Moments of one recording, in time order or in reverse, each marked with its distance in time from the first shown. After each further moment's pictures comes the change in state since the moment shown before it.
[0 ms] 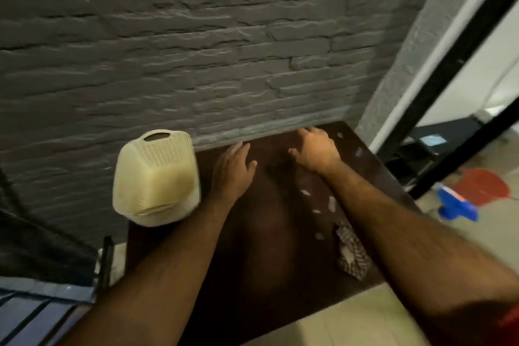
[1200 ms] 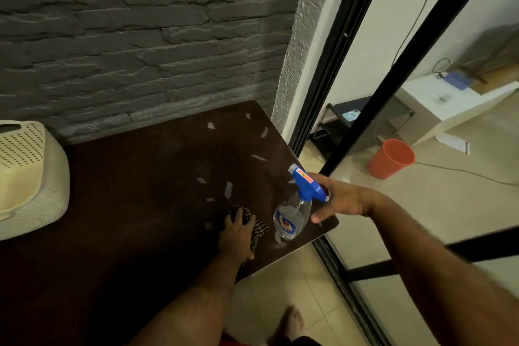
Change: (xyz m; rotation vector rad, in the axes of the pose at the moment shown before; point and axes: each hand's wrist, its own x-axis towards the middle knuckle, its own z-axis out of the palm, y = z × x) left_hand -0.119 0.201 0.270 0.385 -0.769 0.042; right_hand -0.132 0.336 -0.063 0.755 -0.754 0.104
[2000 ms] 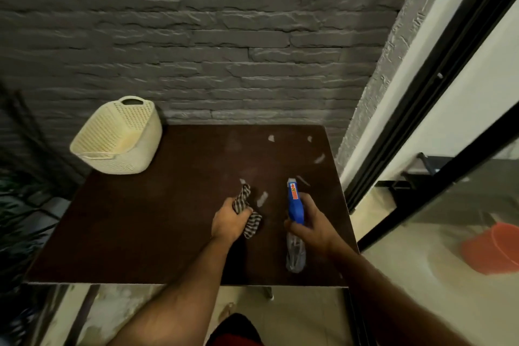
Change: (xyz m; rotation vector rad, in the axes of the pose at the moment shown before) left_hand -0.030 -0.007 -0.055 -0.998 0.553 -0.625; right_hand 0.061 0.024 0.033 0.005 0.122 -0.433
